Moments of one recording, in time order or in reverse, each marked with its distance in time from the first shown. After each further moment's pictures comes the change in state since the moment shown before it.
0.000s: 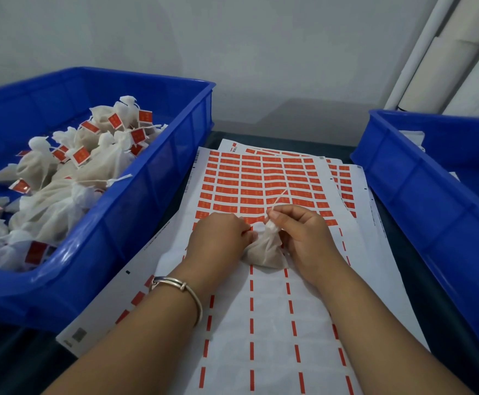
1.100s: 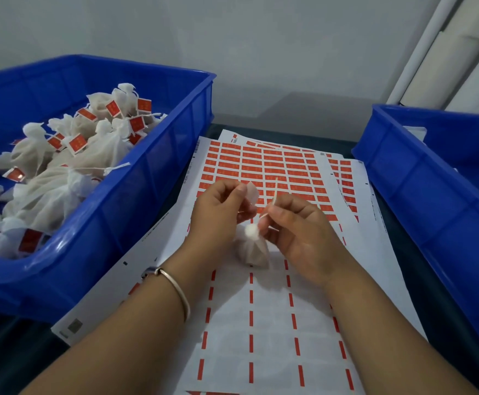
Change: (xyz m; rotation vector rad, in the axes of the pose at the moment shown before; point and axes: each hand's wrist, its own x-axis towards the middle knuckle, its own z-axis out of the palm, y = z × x) left_hand -0.011 0.006 -0.008 -1.328 0.281 -0.141; right_hand -0.017 -0.015 0.004 0.029 -0.305 -0.125
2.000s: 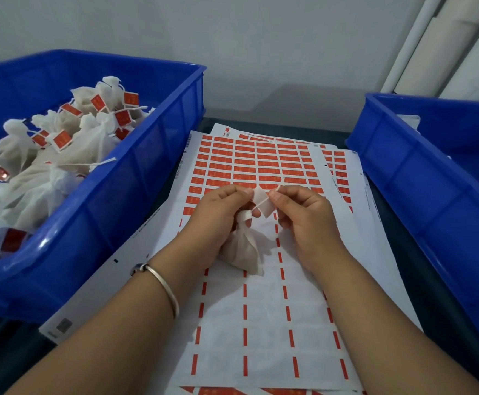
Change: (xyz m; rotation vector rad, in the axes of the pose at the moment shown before) left_hand -0.004 0.004 0.001 0.073 -0.196 -0.211; right_hand 0.005 0.009 -0.009 -0.201 0.381 -0.017
